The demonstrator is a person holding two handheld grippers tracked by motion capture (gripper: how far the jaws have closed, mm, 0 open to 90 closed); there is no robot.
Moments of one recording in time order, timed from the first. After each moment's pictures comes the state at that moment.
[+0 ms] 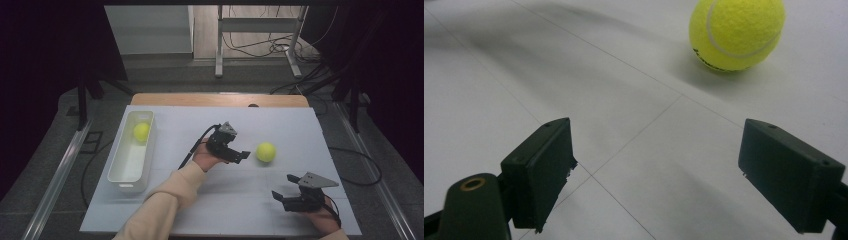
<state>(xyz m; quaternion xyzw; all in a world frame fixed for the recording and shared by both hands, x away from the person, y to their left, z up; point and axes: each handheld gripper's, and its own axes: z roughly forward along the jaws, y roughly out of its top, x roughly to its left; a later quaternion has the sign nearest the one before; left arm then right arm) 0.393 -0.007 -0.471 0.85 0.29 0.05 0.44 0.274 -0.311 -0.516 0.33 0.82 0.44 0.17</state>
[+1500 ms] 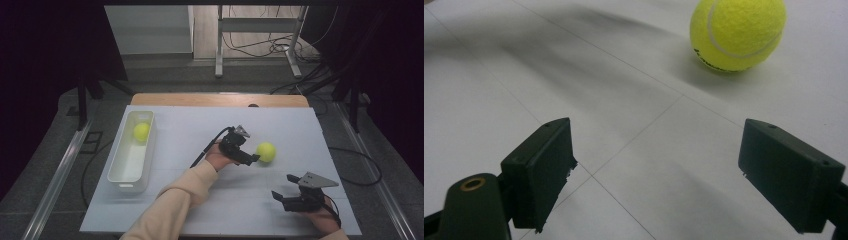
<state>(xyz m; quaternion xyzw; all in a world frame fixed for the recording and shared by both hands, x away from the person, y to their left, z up) 0.408 -0.046 -0.490 0.87 0.27 0.03 0.42 0.274 -0.311 -0.516 0.33 0.82 0.44 0.17</state>
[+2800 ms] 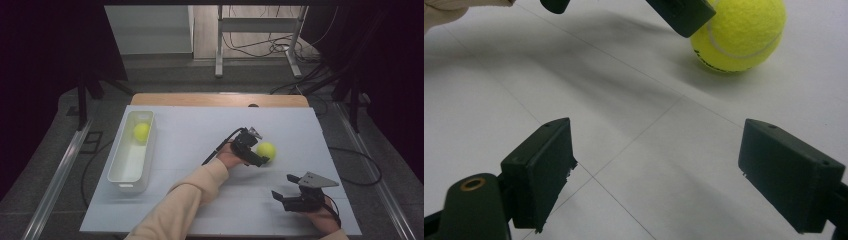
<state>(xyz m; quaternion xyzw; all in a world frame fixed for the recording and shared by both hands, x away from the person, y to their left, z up) 0.420 -0.083 -0.501 0.89 0.25 0.03 0.39 0.274 -0.311 -0.516 0.33 0.81 0.44 0.17</state>
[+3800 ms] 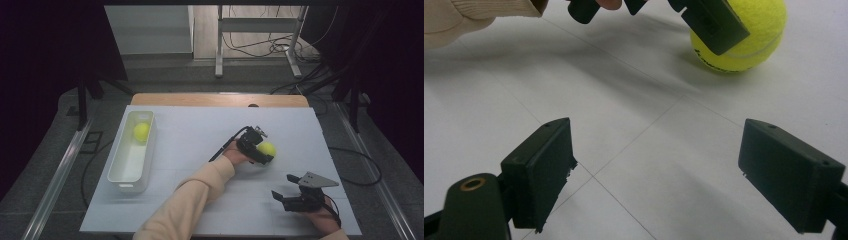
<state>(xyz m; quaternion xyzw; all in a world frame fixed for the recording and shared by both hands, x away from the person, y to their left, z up) 0.438 -0.101 -0.511 0.89 0.25 0.01 0.38 0.274 -0.311 -0.516 0.33 0.81 0.44 0.17</state>
